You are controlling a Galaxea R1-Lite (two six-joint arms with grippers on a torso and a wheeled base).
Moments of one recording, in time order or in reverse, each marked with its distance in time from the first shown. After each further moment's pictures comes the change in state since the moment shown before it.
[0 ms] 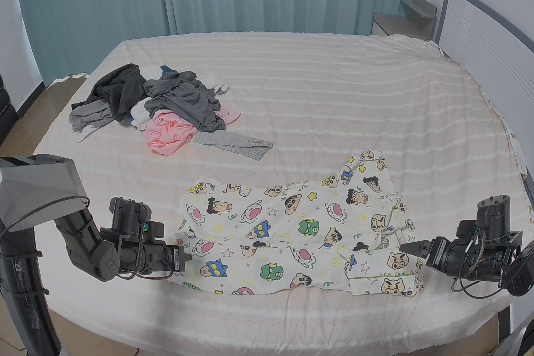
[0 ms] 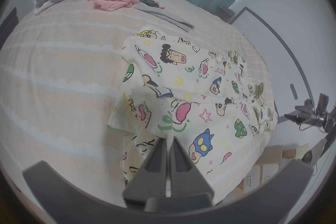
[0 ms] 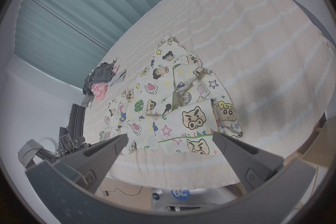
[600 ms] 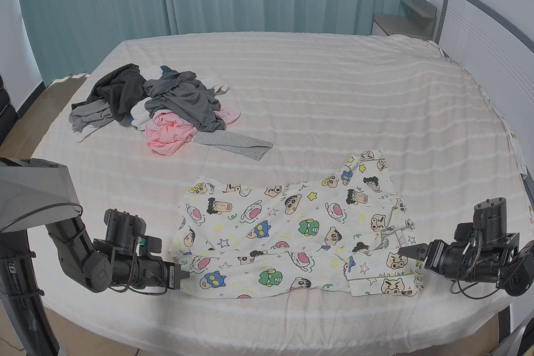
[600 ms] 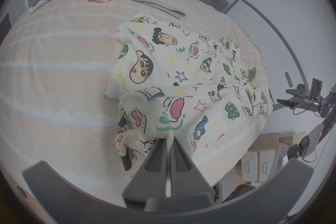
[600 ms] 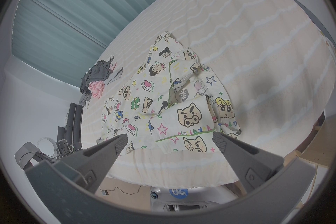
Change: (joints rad) left arm -0.004 -0.043 0.120 -0.001 -0.046 0.066; right arm -0.001 0.030 0.004 -0.003 0.000 -0.001
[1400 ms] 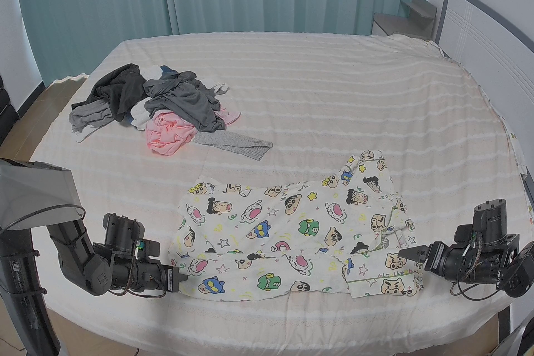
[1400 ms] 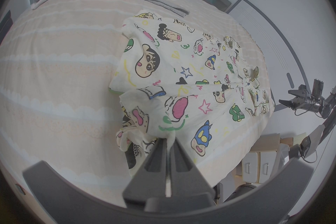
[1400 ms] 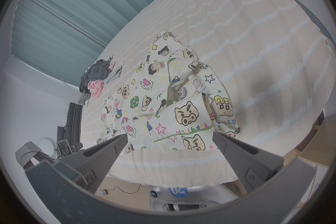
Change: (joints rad) left arm 0.013 0.027 0.028 -0.043 -0.001 -0.001; right arm 0.000 0.002 0.009 -0.001 0.000 0.000
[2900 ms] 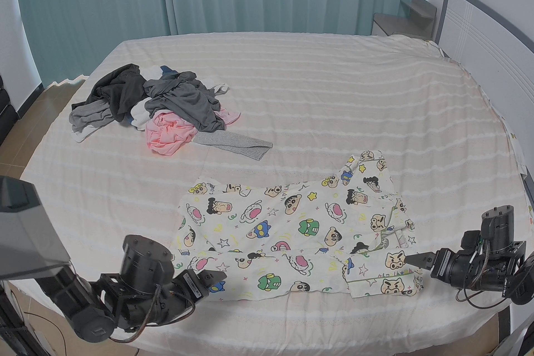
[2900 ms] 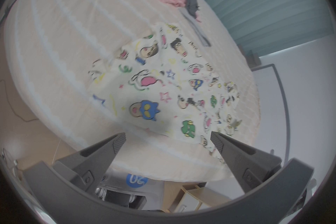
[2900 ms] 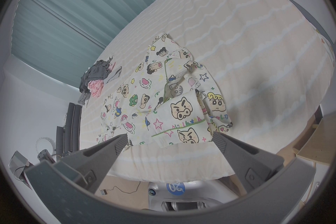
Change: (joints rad) left arm -0.411 -0.262 0.177 -0.069 0.394 -0.959; right arm -0.001 -0.063 0.061 -0.002 -0.013 -0.001
